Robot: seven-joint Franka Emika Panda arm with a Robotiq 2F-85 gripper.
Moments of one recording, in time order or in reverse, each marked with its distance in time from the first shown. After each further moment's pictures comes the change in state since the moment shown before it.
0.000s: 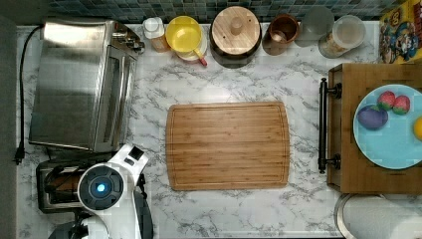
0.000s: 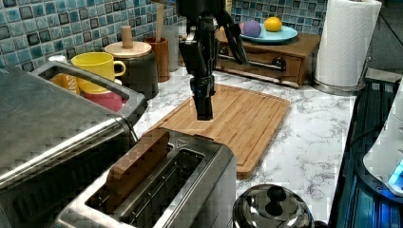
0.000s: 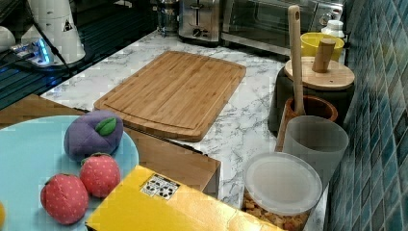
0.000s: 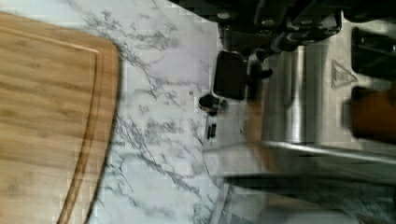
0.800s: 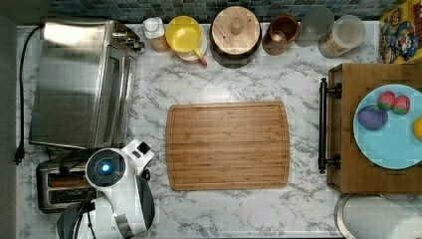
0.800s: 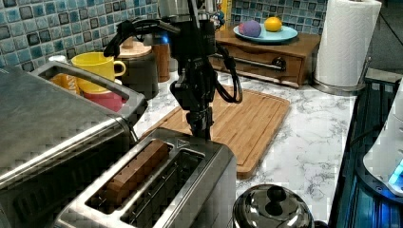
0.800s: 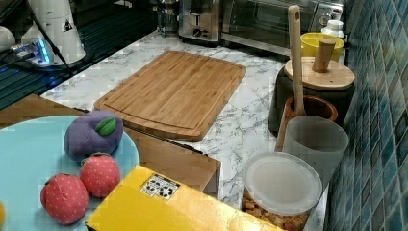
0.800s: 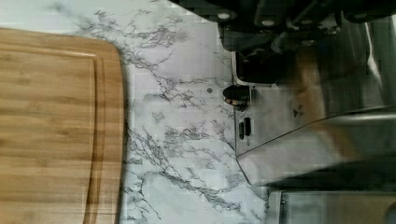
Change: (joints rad) arm -0.012 0.163 0.010 0.008 -0.047 0.063 0.150
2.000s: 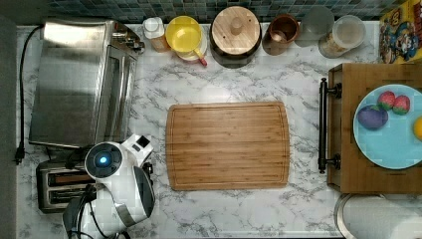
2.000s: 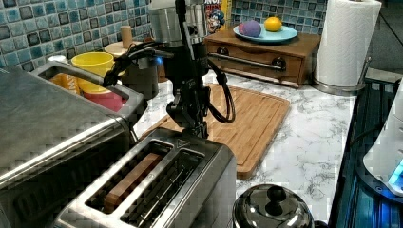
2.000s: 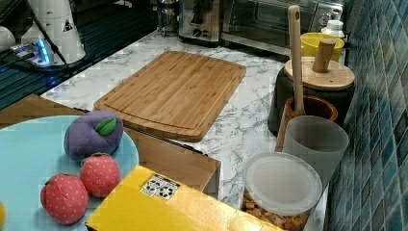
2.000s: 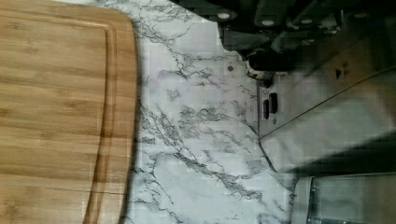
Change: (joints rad) arm -0.005 0.104 0.014 0.023 -0.109 0.062 0.021
